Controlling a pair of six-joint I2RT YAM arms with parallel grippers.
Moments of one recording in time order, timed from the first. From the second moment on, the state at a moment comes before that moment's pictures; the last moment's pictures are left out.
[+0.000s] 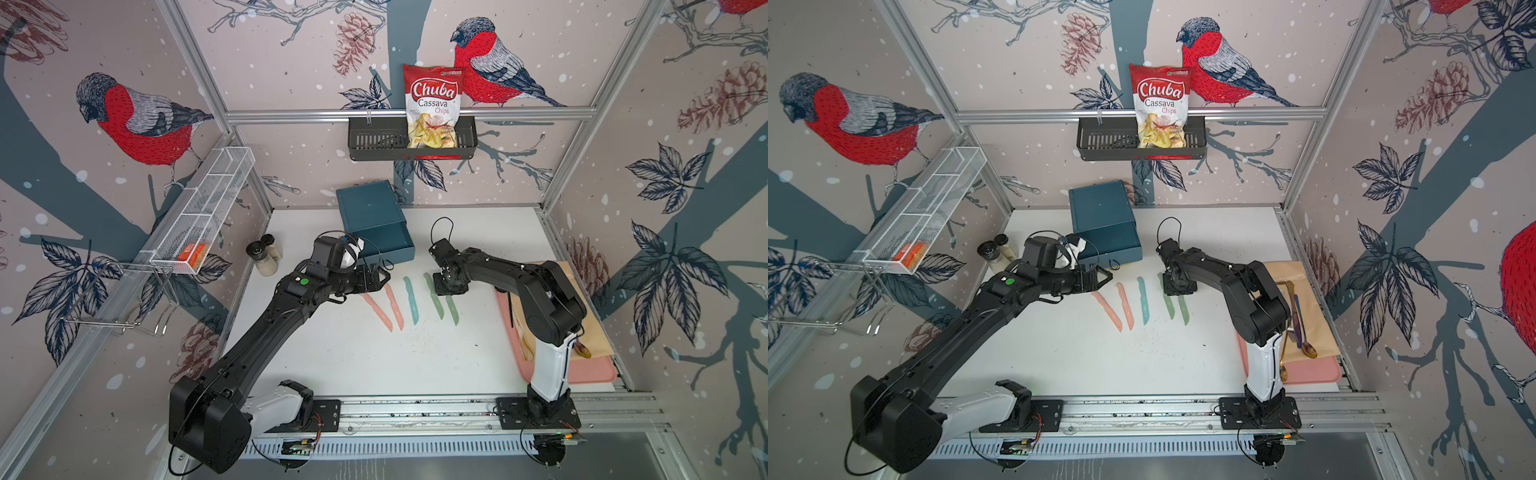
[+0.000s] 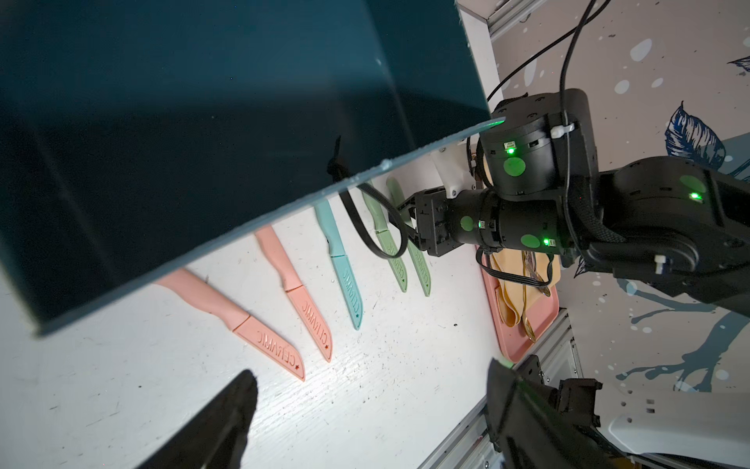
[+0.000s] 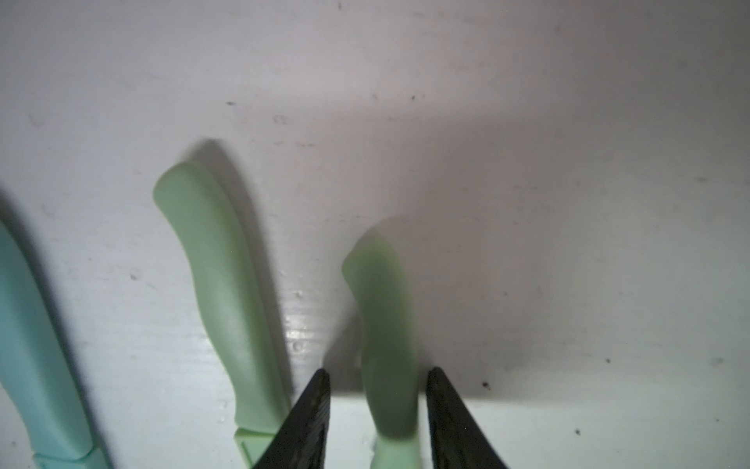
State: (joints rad) left arm -0.40 1.18 1.00 -0.57 0.44 -0.50; right arm 0.62 1.96 1.31 -0.71 0.07 0.43
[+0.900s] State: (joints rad) left arm -0.40 1.19 0.93 -0.52 0.44 -0.52; right arm 0.57 1.97 1.35 -0.89 0.02 0.39
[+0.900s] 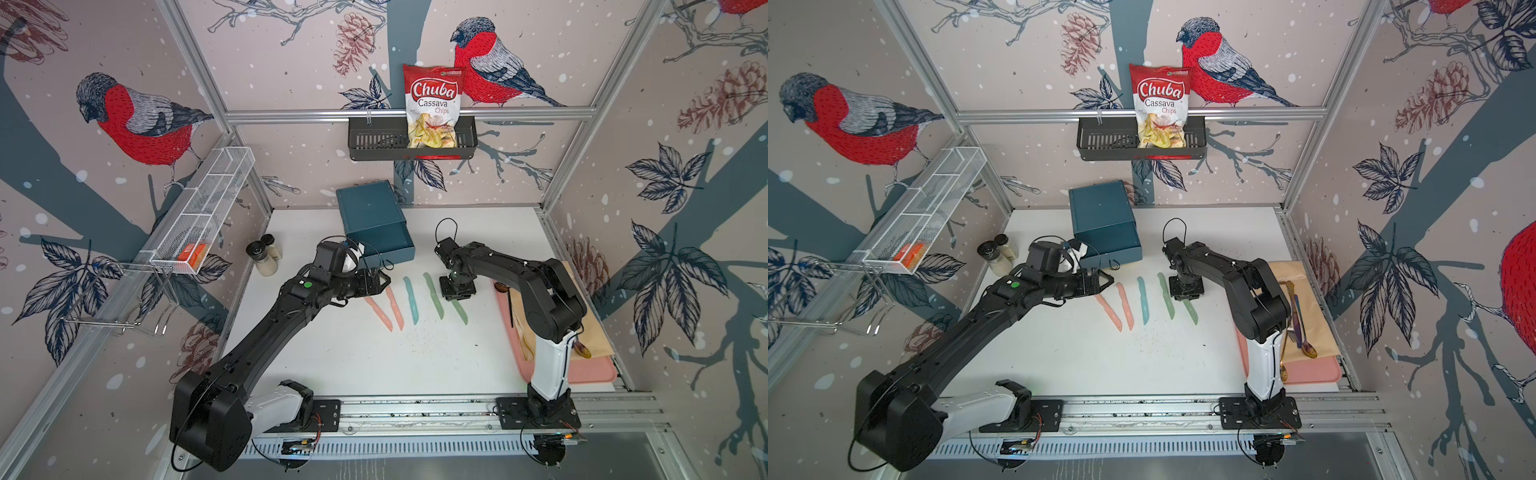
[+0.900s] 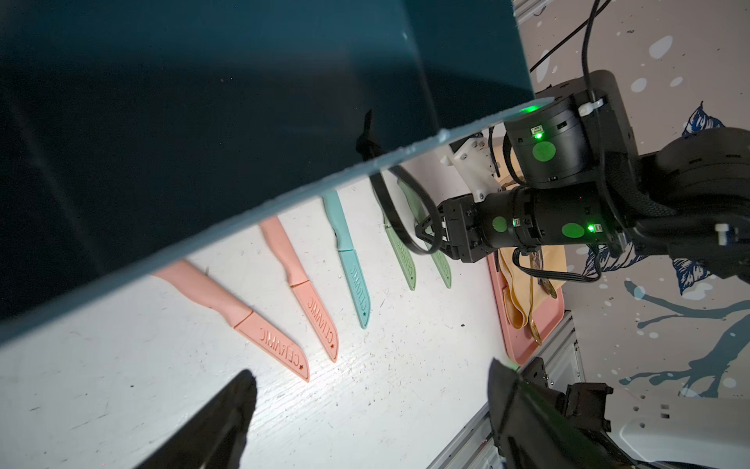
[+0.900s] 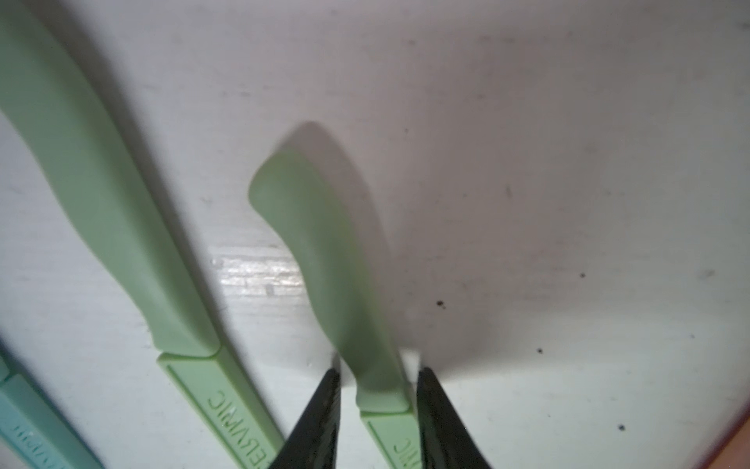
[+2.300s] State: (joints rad) left arm -0.40 1.23 0.96 -0.47 0.45 -0.55; right arm 0.52 1.89 1.45 -0.96 0.00 0.37
